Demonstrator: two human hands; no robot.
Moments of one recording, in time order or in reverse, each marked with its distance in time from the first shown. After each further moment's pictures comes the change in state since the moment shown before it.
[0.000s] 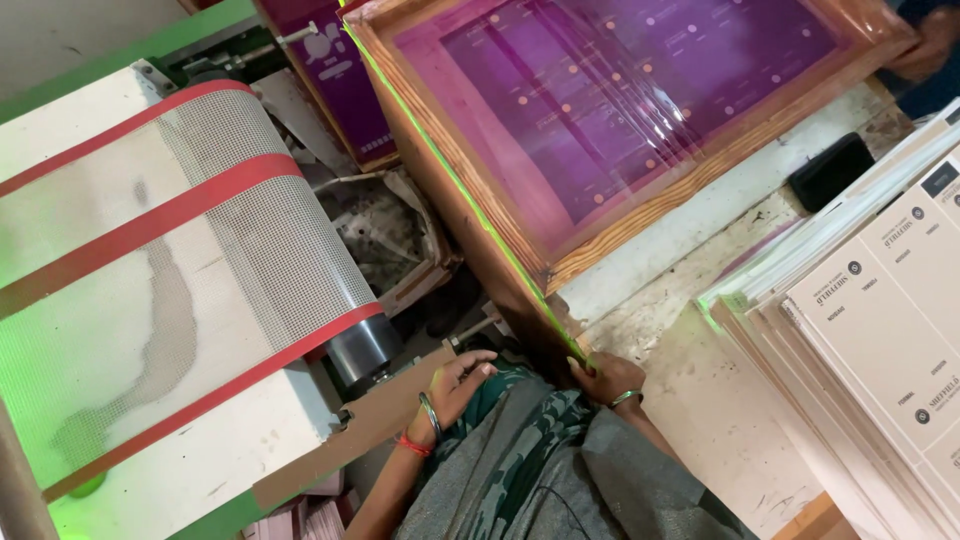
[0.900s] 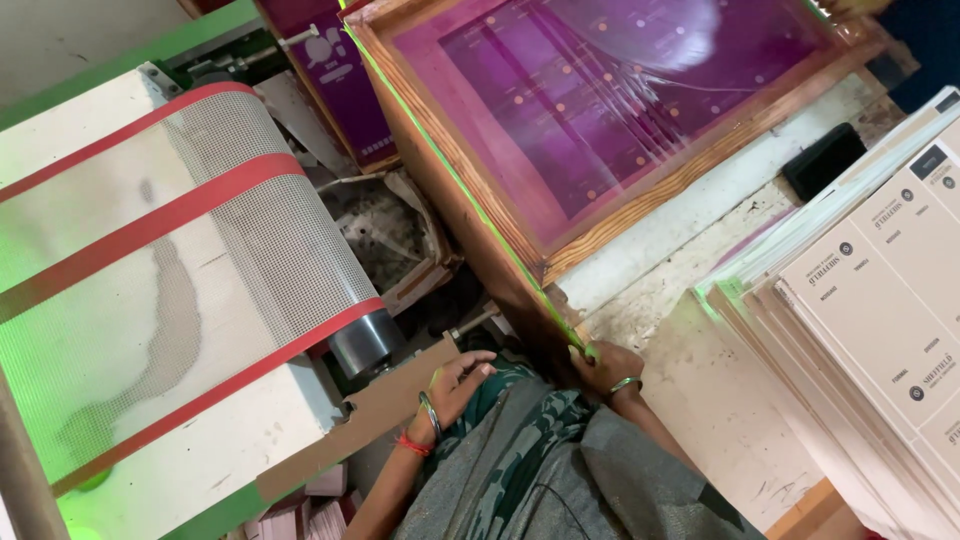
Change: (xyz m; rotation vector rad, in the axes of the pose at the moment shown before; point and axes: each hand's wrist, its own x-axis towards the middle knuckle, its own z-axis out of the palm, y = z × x) left_hand -0.017 -0.006 0.005 0.043 0.003 0.050; right_hand 0.001 -0.015 -0.019 0.009 -0.068 0.080
